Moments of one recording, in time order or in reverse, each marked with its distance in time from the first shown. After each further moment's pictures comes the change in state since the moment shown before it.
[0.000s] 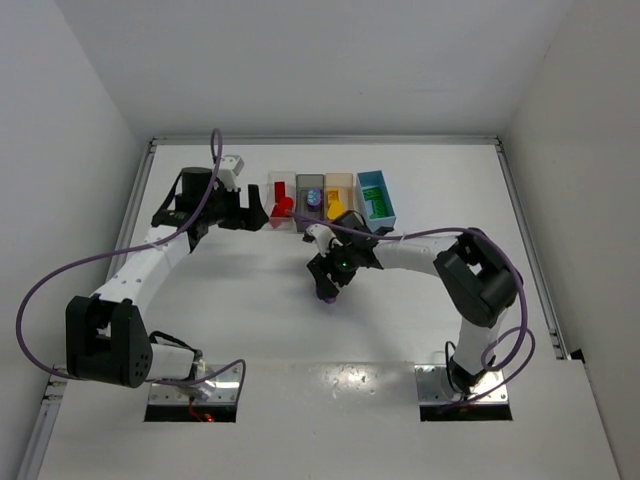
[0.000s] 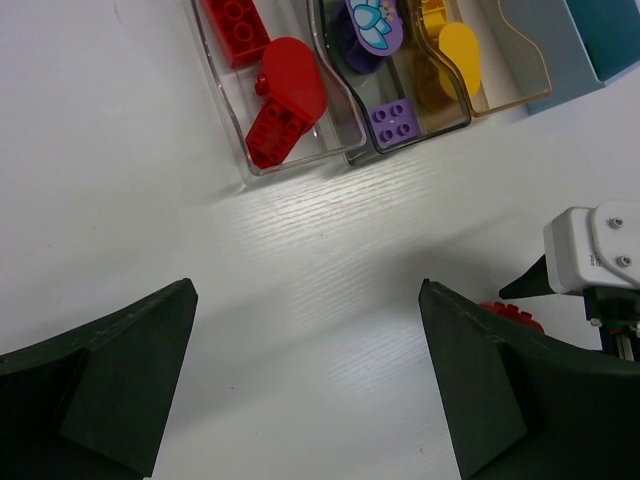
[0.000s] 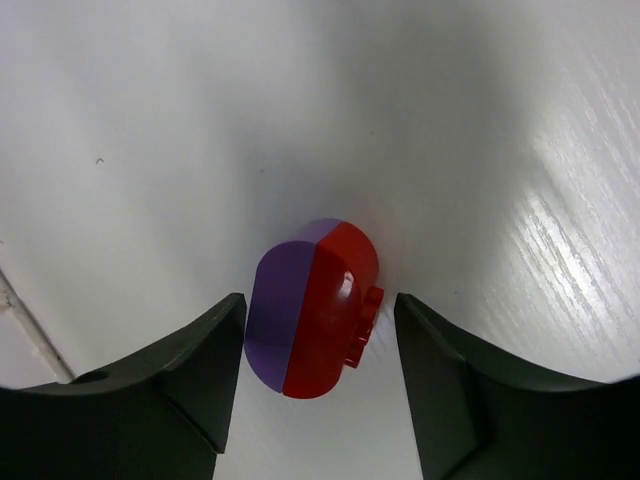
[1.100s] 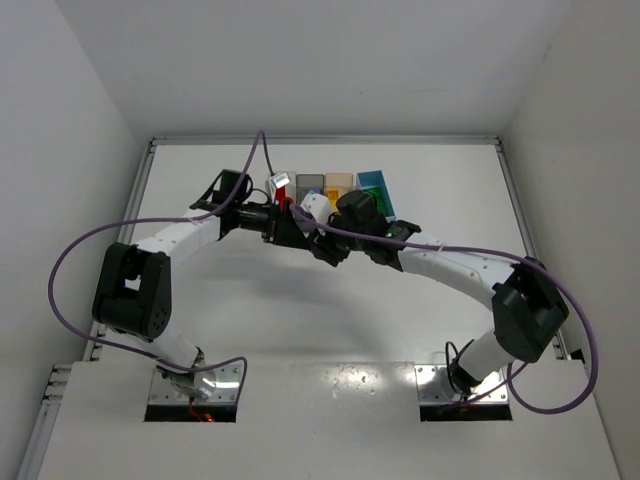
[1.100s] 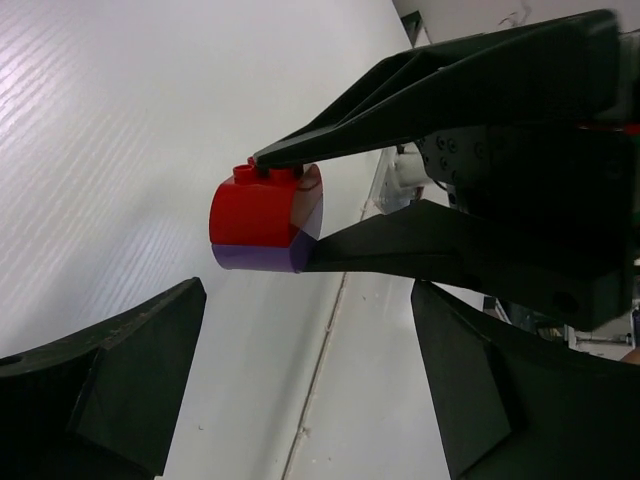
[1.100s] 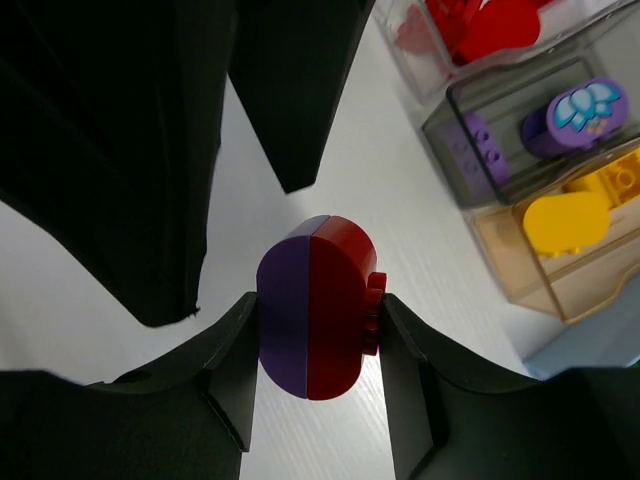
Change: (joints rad) left arm -0.124 0.280 0.067 0.045 0.790 -0.108; right arm 0.046 -0.283 0.031 0.050 0.211 -0.193
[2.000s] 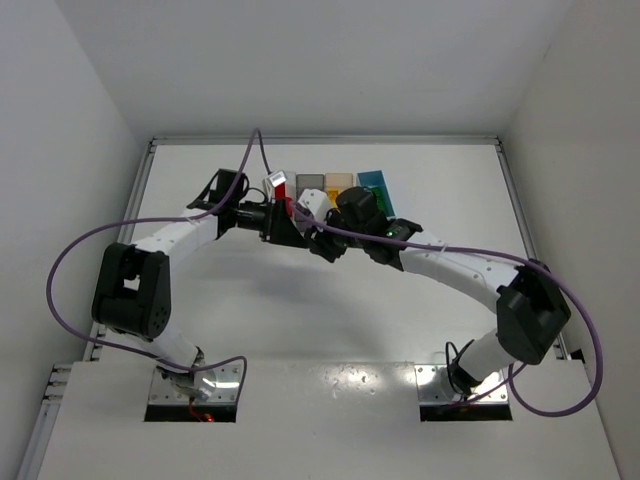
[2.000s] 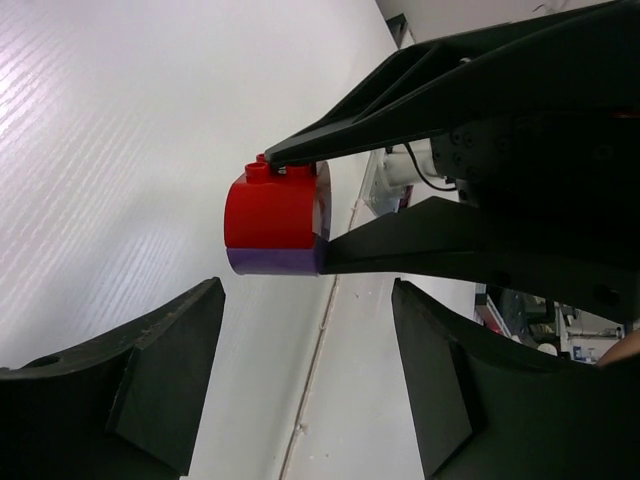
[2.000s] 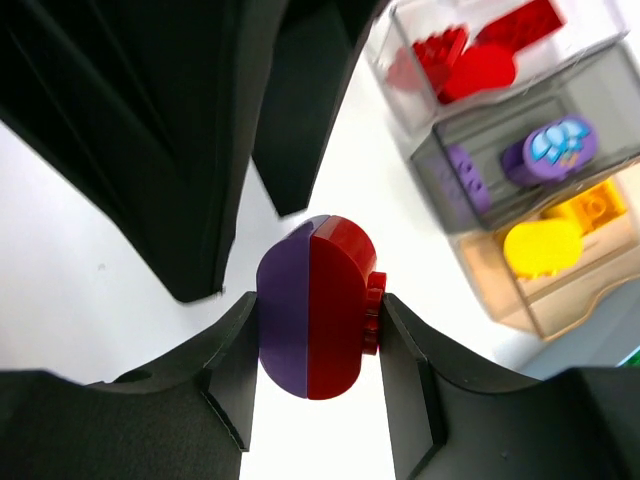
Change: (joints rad) left arm 0.024 0.000 0.000 0.000 0.046 0.006; right arm 0.018 -0.011 0.049 0.027 0.014 -0.005
